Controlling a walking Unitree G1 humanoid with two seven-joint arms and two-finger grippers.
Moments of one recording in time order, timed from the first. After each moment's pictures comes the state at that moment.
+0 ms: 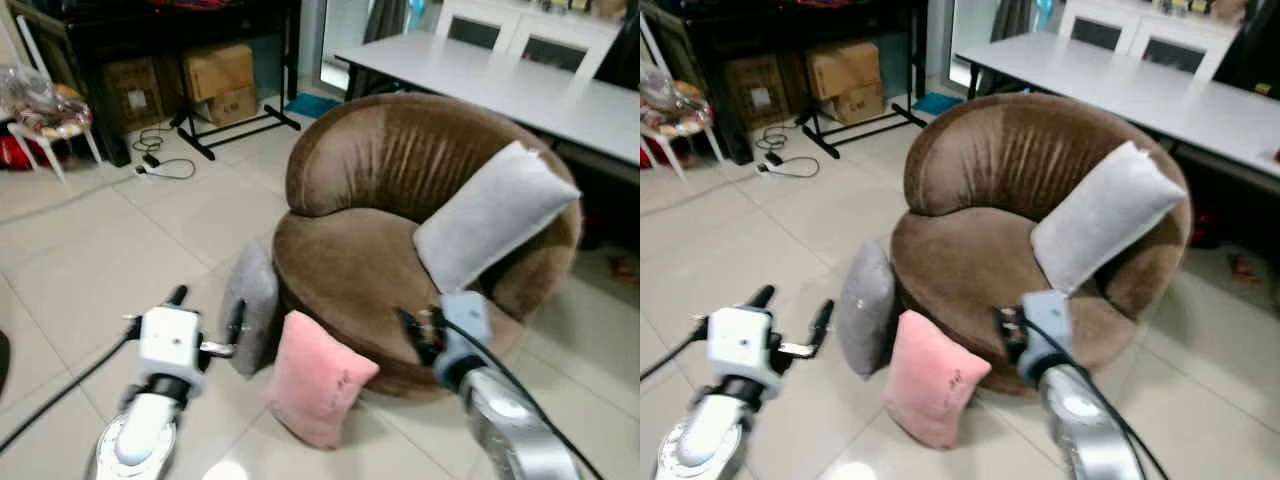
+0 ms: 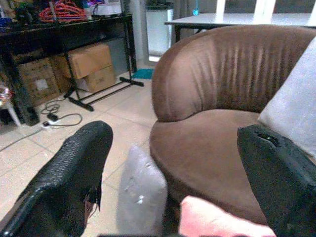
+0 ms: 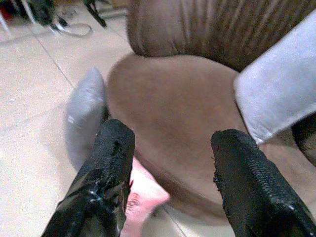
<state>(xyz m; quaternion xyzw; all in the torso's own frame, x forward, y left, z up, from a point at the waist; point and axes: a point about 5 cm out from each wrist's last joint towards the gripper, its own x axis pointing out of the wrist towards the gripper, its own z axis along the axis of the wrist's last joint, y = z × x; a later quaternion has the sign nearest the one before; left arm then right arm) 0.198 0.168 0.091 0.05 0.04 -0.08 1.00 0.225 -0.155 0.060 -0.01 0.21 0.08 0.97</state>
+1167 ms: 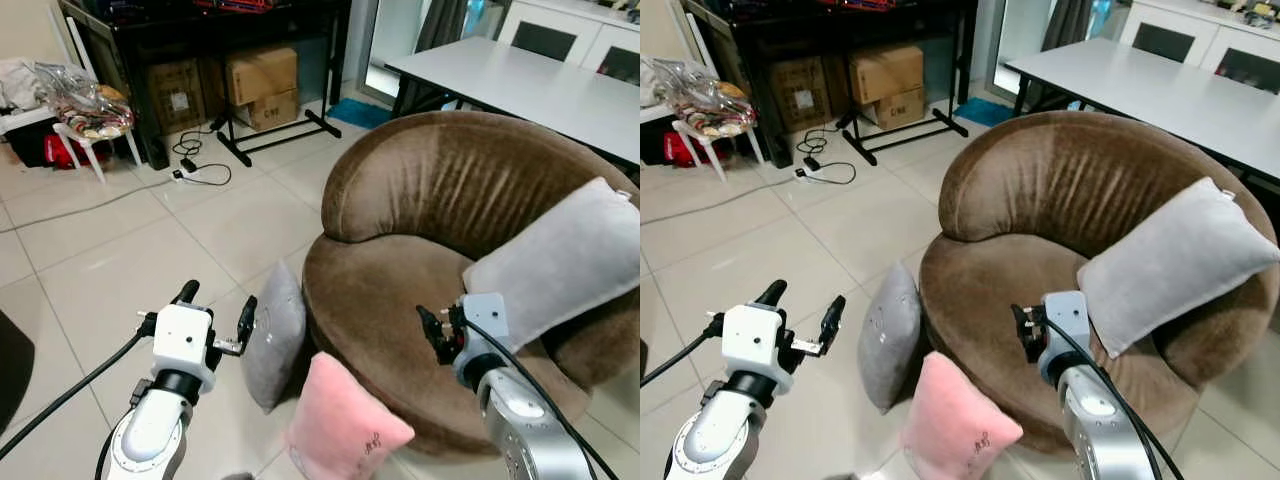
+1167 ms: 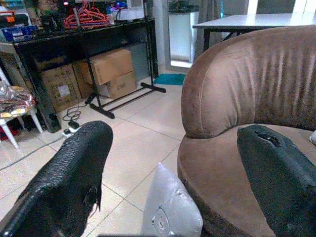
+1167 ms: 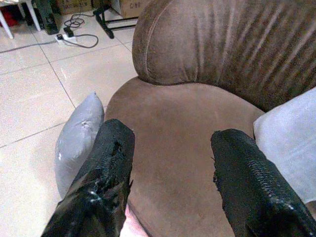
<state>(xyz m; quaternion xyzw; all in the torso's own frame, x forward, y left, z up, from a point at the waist) 0.202 0.169 0.092 0.07 0.02 -0.08 0.99 0.230 -0.168 0.061 -0.02 0.19 0.06 0.98</state>
